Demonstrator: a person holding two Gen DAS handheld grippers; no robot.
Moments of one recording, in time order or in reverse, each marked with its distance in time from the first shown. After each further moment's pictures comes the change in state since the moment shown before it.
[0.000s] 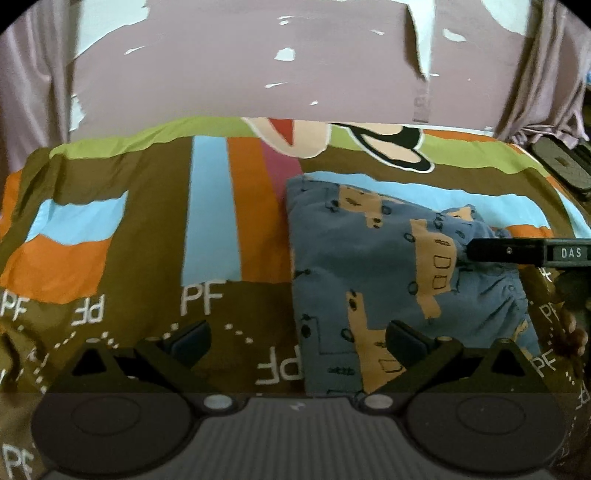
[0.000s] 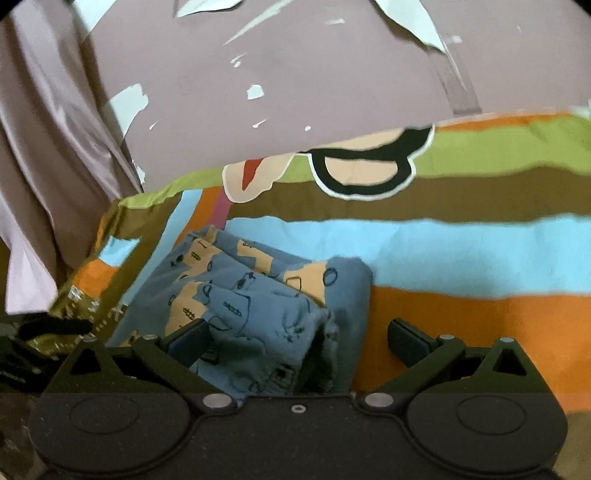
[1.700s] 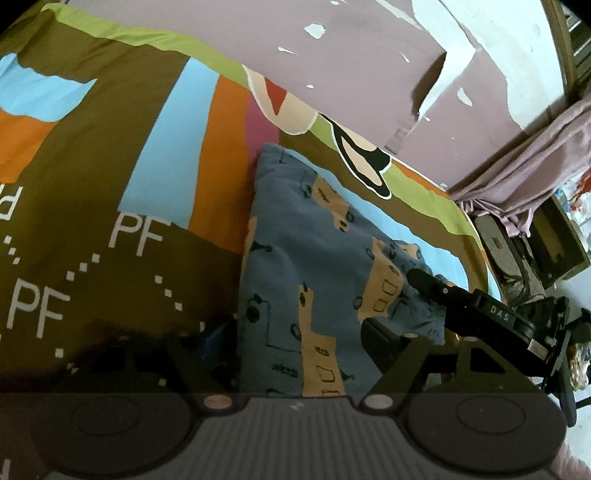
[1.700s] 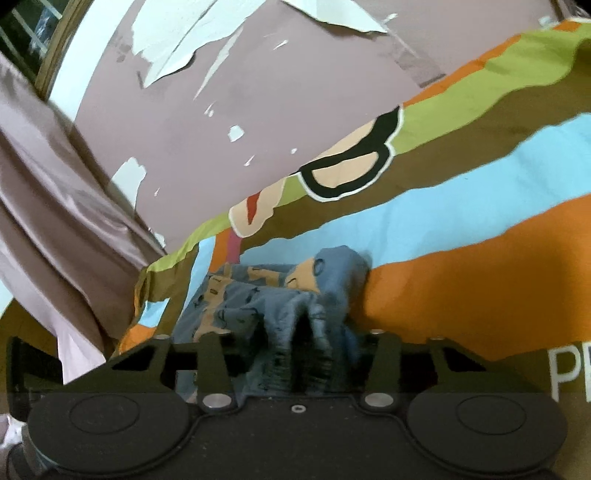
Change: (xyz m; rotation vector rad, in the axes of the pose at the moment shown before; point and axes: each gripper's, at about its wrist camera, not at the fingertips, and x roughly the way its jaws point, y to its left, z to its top) left arm 0.031 0.039 -0.012 -0.384 0.053 -0.386; right arm -0.007 -0.031 -0.017 0.256 -0.106 0.135
